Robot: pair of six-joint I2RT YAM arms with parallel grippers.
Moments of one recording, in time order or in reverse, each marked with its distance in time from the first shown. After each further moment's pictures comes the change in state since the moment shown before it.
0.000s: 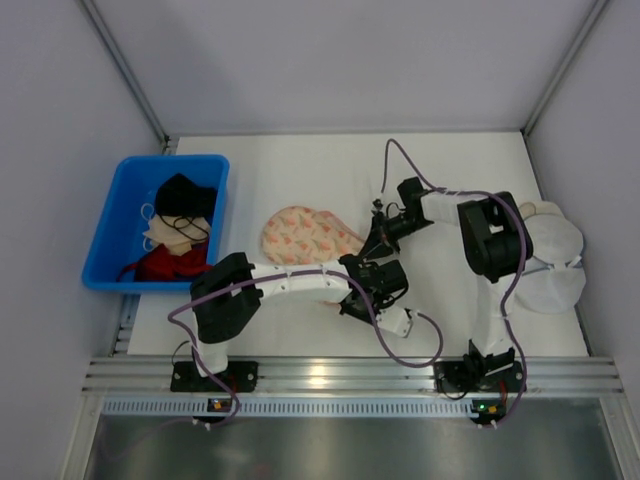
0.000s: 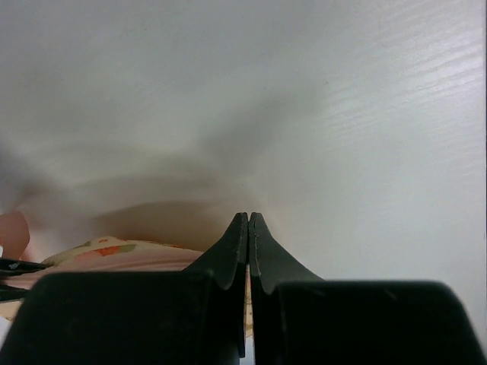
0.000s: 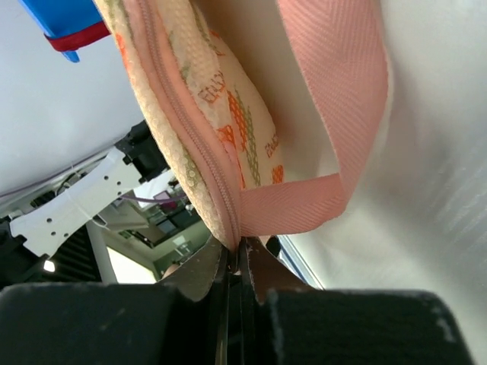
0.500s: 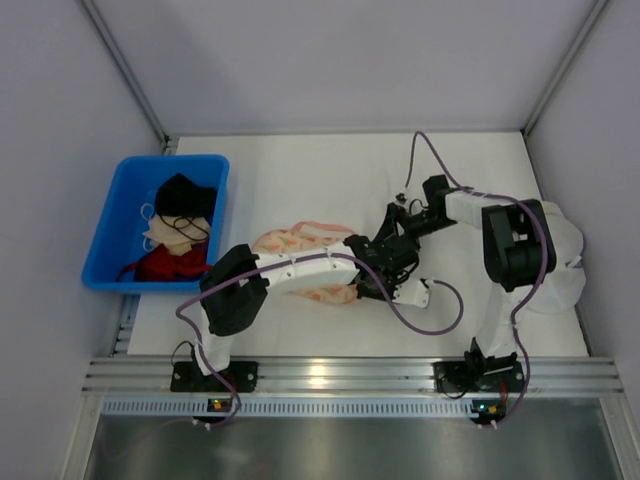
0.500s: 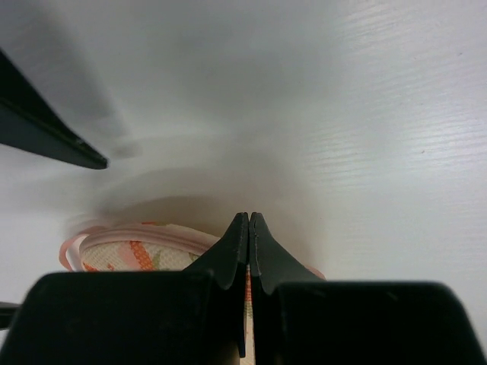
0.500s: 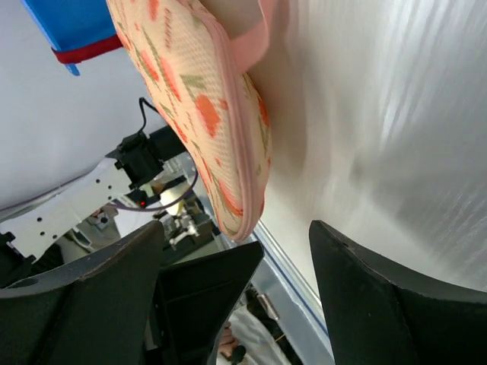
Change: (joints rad) left arm 0.068 0.072 0.174 0.040 0.028 -0.111; right arm -0.111 -0.123 -0.034 -0.084 0.064 -0.111
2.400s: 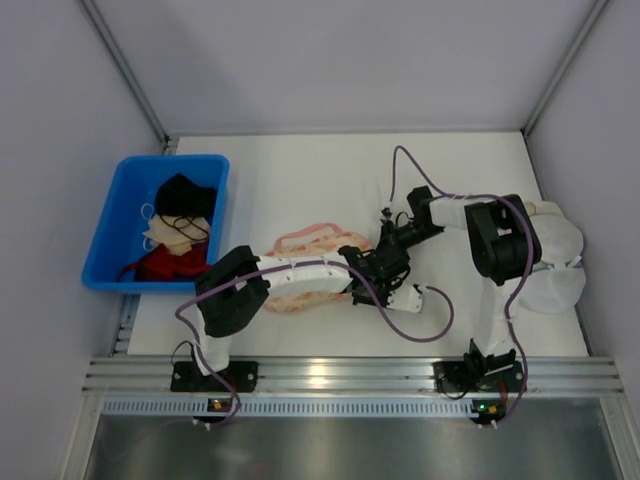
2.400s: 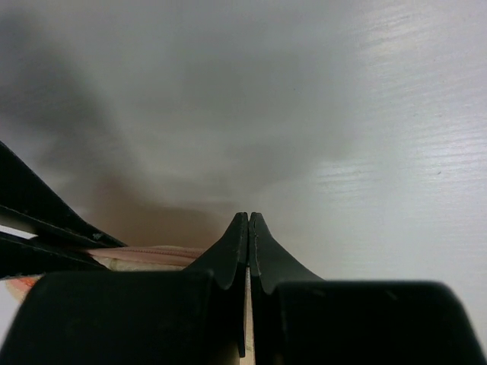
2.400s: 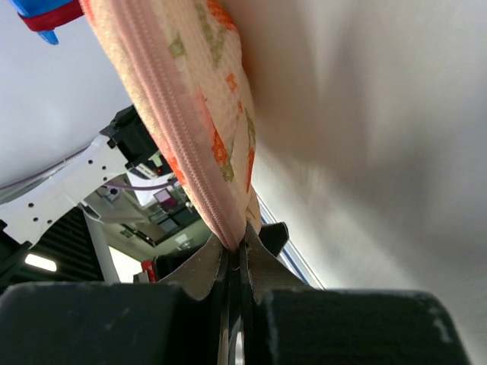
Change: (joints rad) left arm 0.001 -0.023 -0.143 0.156 -0.009 -0.018; right arm 0.069 0.074 -0.050 0.016 -0.065 0.009
